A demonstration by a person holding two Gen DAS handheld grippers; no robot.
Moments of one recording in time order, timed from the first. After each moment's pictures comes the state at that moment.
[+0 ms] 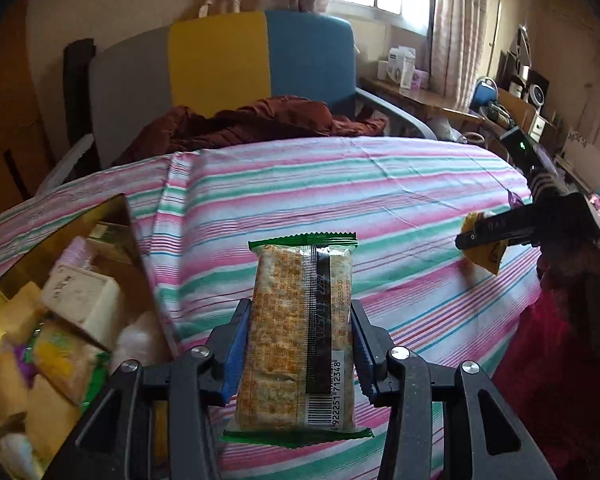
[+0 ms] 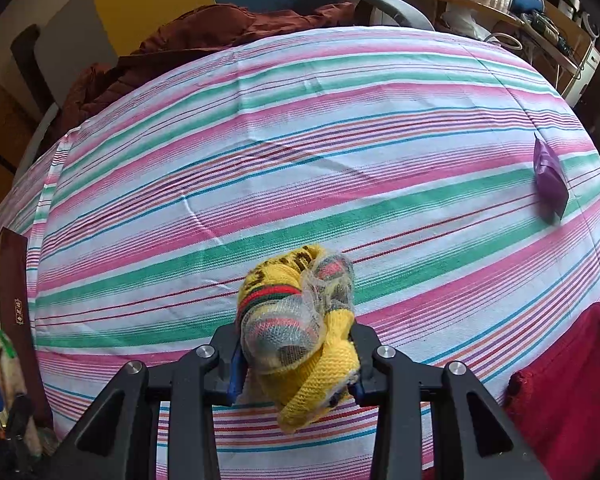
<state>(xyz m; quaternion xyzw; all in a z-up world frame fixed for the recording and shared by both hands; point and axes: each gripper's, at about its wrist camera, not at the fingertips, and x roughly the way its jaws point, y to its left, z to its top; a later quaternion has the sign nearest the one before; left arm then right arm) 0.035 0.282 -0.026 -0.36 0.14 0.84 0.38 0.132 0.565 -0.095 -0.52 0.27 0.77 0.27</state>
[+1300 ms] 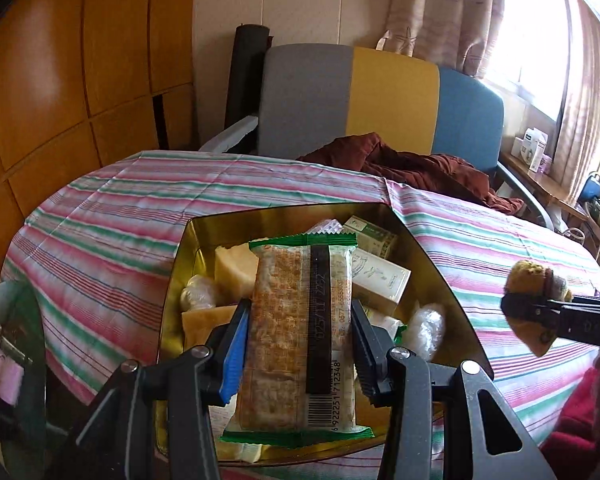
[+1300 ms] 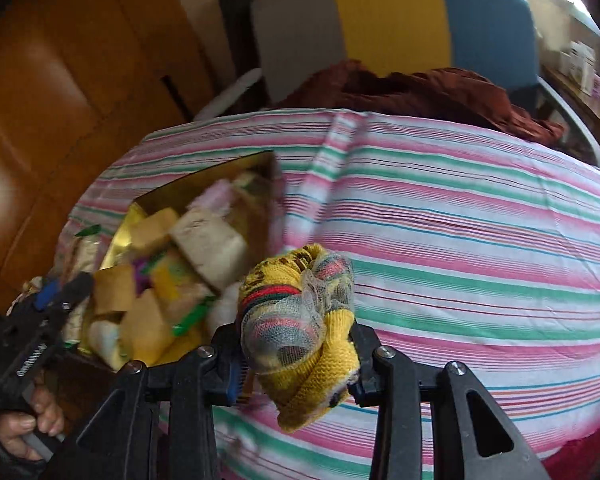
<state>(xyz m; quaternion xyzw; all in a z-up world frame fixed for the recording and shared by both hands) -0.026 0.074 -0.003 -0.35 0.03 0.92 0.18 0.040 0.300 -0.013 -0.44 0.16 0.88 0.01</state>
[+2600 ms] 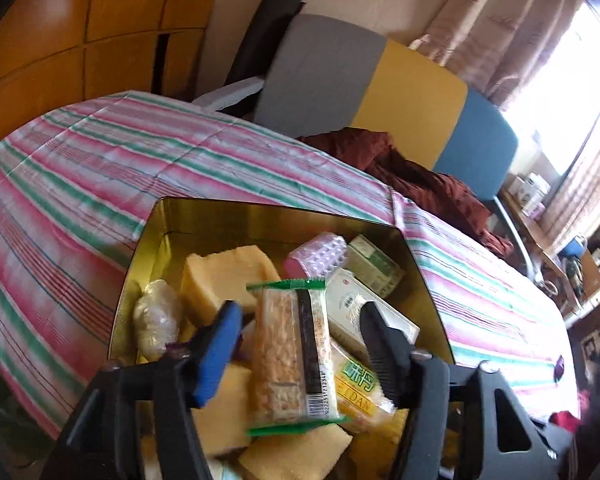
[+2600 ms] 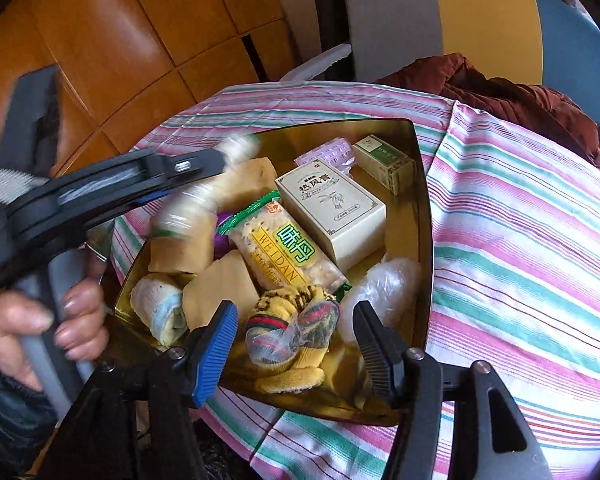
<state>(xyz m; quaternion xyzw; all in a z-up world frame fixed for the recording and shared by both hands) -0.111 0.074 -0.018 -0.42 -0.08 0.88 0.20 0.012 0.228 -0.044 -0.46 0.11 0.88 -0.10</state>
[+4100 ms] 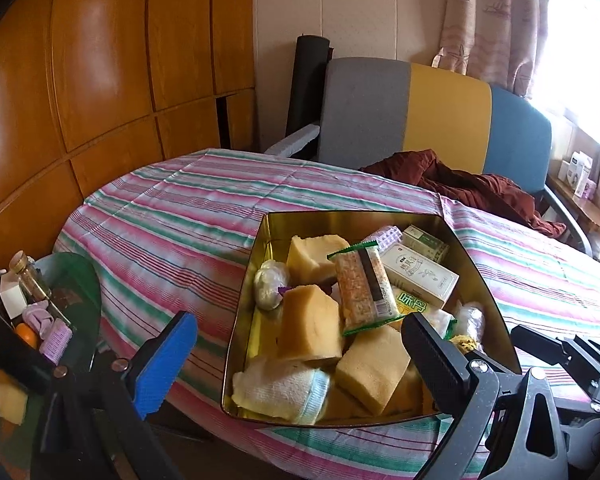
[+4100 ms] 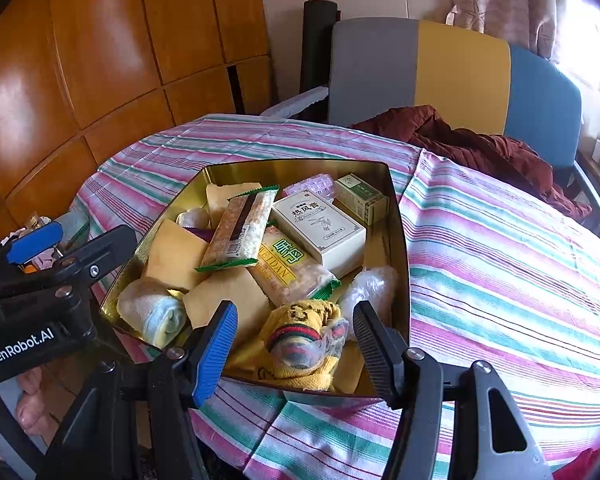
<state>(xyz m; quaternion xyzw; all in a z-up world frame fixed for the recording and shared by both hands) 0.004 0.039 0.006 -0.33 0.02 0.94 0.08 0.044 0.197 -0.024 -0.40 0.04 0.92 -0.02</state>
